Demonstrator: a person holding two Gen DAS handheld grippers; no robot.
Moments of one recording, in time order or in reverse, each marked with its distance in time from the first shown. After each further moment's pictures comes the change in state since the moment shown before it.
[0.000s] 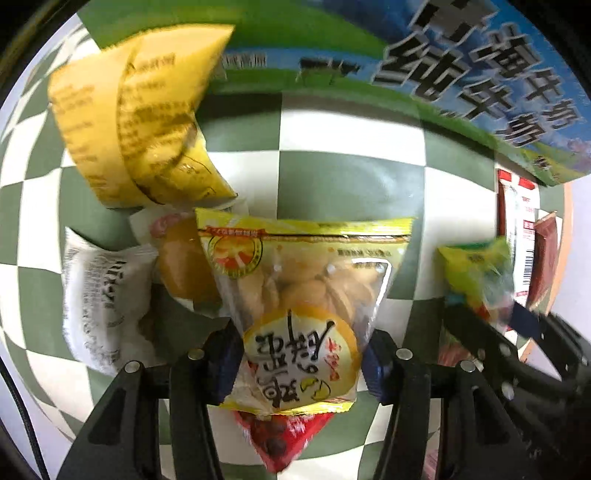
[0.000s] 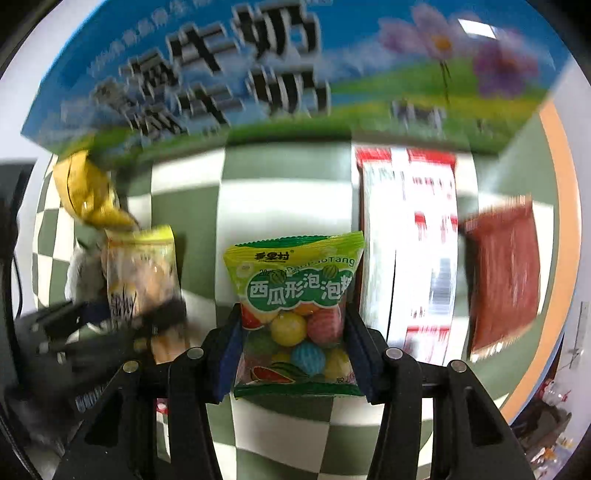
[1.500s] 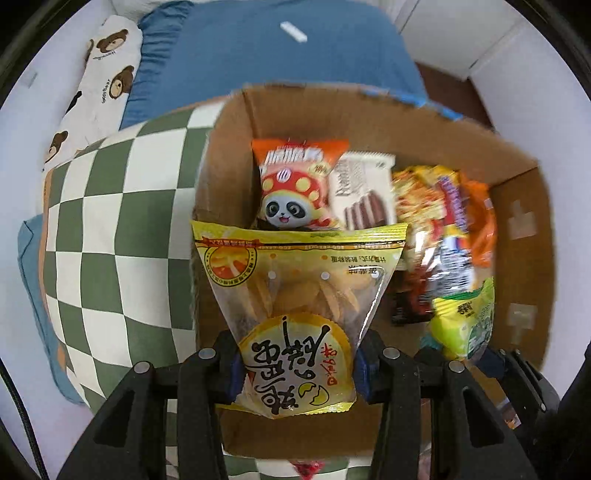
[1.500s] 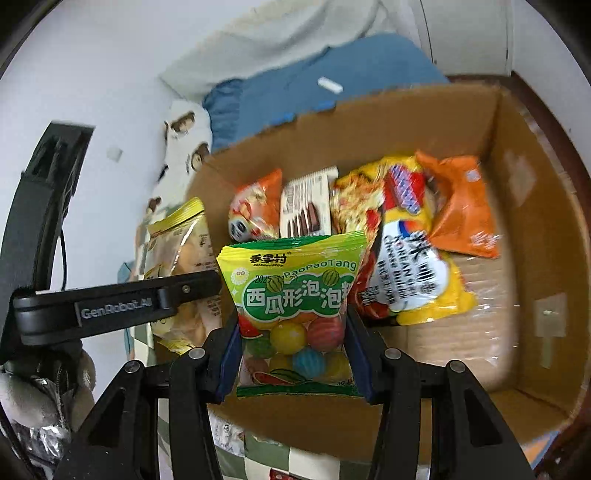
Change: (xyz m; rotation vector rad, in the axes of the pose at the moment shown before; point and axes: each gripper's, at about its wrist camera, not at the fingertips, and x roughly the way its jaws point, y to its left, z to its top) left arm -0.127 0.022 0.204 0.011 -0.007 0.066; right arm -0.076 0.043 0.180 0.072 -0.167 0.277
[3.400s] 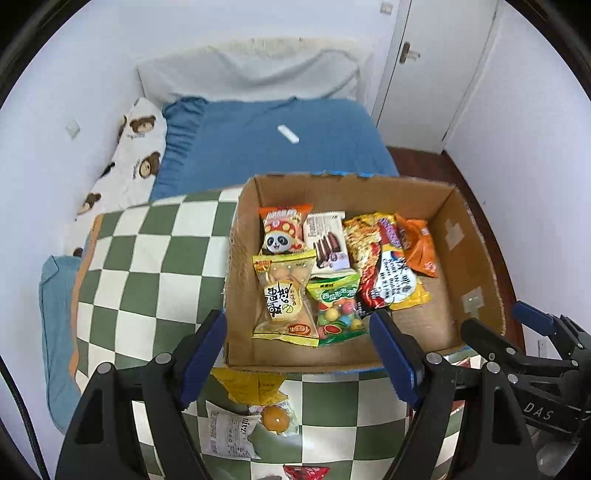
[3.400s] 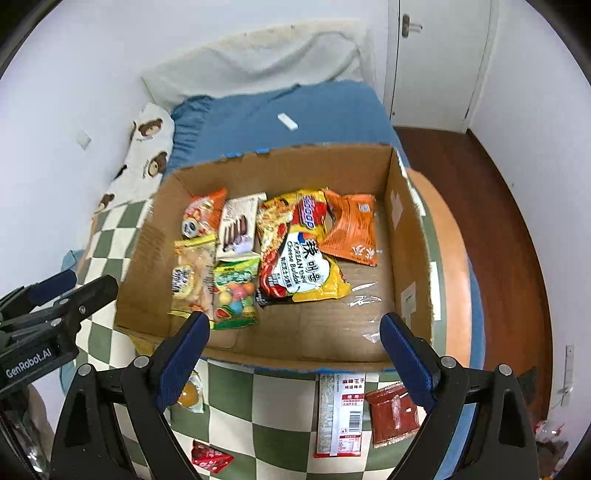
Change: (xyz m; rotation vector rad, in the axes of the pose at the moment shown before) left arm -0.118 -0.028 -0.133 0.038 -0.485 0.013; right arm -0.119 -0.013 -0.040 -0.127 -0.162 -0.280
